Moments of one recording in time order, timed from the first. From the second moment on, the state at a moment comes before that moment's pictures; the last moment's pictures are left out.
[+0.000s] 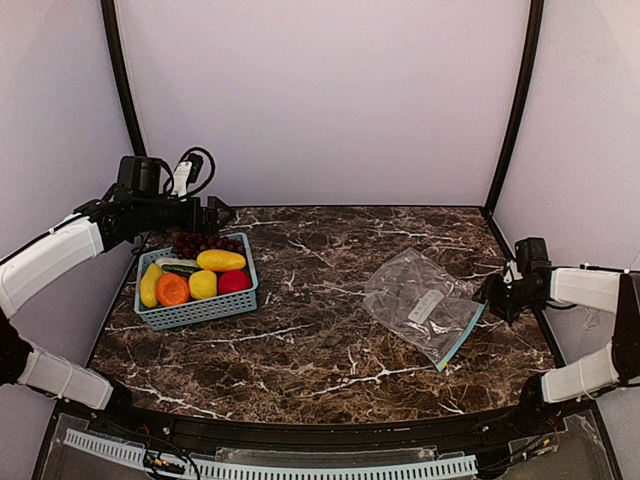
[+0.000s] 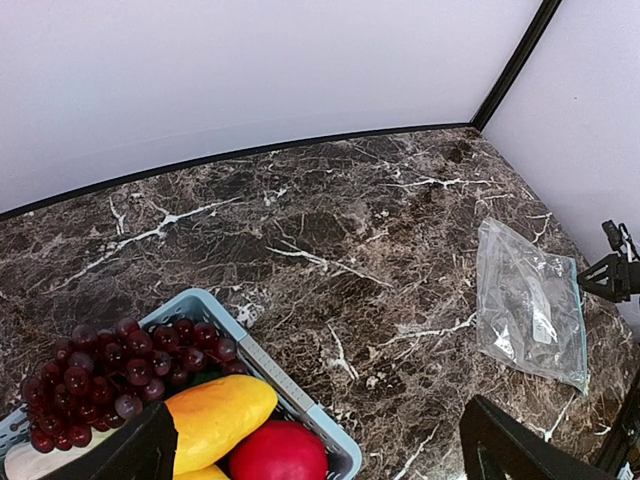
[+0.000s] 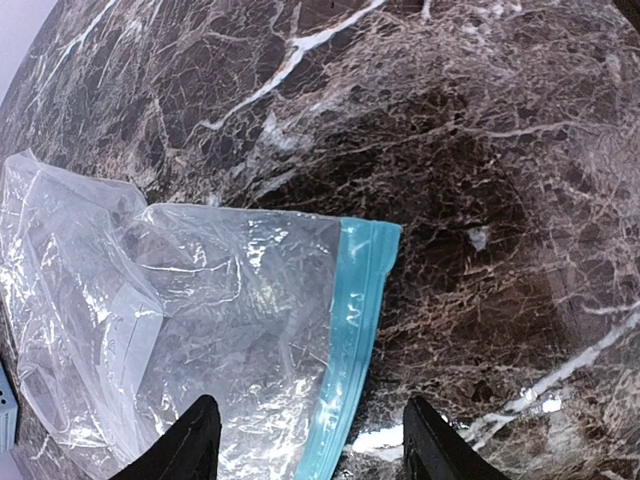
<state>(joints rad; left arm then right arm) -0.35 1.27 1.11 -0.35 0.24 -0.15 -0.03 1.27 0.58 -0.33 -0.22 0.53</state>
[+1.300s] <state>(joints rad) -0.35 1.27 1.11 -0.34 0.24 -0.15 -0.05 1.21 0.54 -0.19 -0.36 0.47</state>
